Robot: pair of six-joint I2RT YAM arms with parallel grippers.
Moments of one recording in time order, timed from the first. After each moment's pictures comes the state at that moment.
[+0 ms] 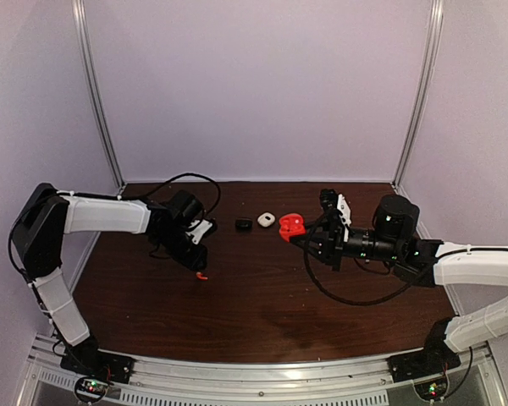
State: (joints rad) left arm -0.64 1.77 1.14 -0.55 0.07 -0.06; right arm 0.81 1.16 0.64 0.46 -0.46 -0.03
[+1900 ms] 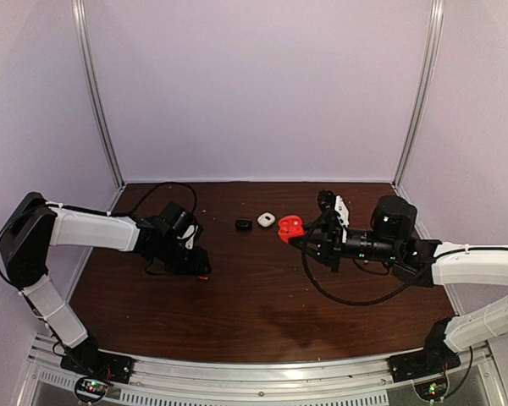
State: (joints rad) left arm -0.66 1.65 0.92 -0.32 0.10 -0.51; right arm 0.81 1.18 0.64 0.46 -0.46 -0.03
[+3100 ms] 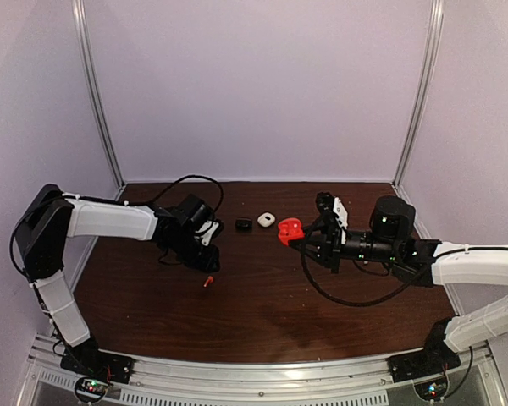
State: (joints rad) left arm -0.71 1.77 1.11 -0.44 0.10 -0.30; right arm 0.81 1.18 0.64 0.43 -0.46 -0.03
